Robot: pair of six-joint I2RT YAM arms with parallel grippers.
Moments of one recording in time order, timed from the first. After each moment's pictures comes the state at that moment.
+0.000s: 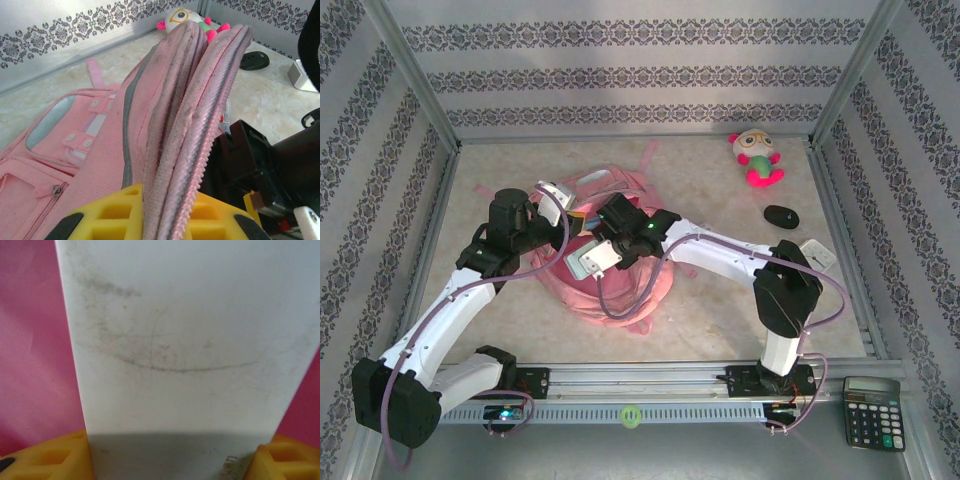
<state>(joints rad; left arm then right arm) -0.30 1.04 0.86 -0.25 0.39 0.12 0.90 1.81 1.44 -0.58 -0.02 -1.40</state>
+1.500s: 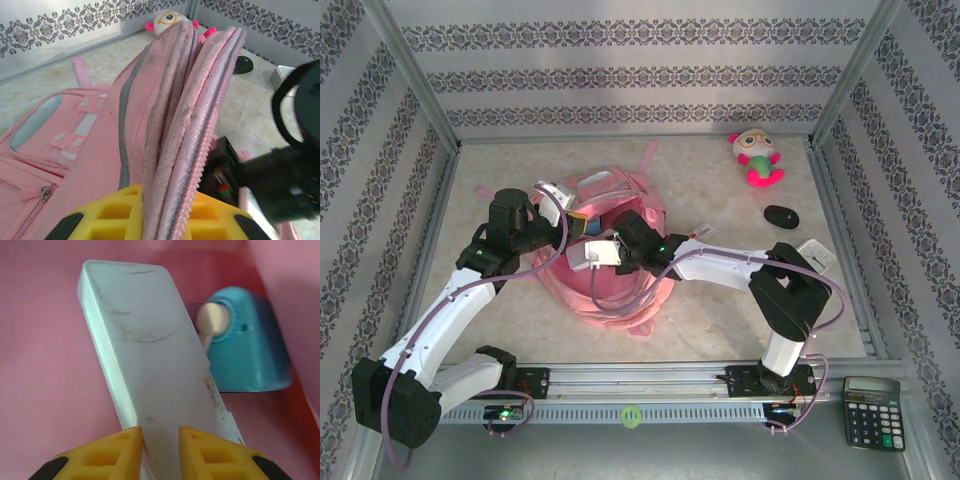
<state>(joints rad) -0.30 1.04 0.86 -0.25 0.45 0.08 0.87 1.77 1.12 -0.09 -0.01 -0.86</state>
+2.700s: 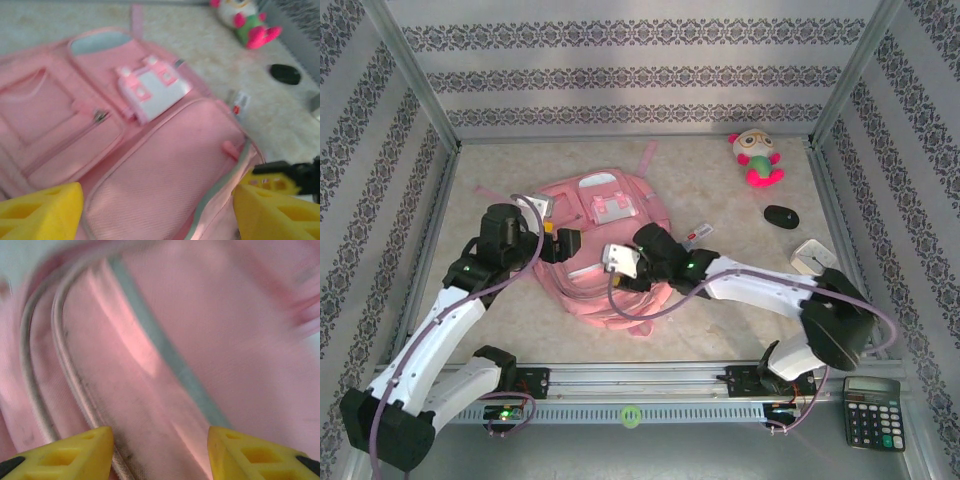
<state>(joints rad) -0.29 0.93 0.81 -0.47 0.22 -0.23 0.92 1.55 0.91 -0.18 -0.14 -0.51</state>
